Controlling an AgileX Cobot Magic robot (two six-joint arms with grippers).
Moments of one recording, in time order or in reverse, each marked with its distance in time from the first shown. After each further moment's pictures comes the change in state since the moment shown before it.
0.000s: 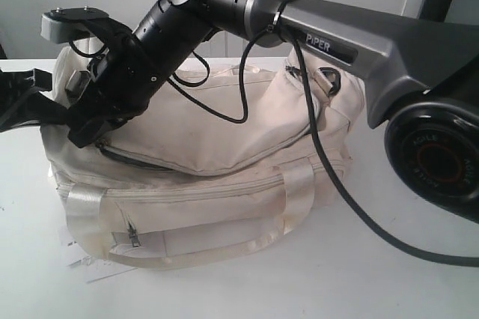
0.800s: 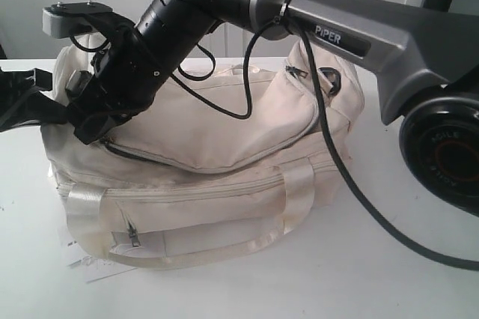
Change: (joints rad) left arm -0.002 0.000 0.000 0.000 -0.004 0.000; right arm 0.001 -0.036 0.020 -0.051 0.000 0.065
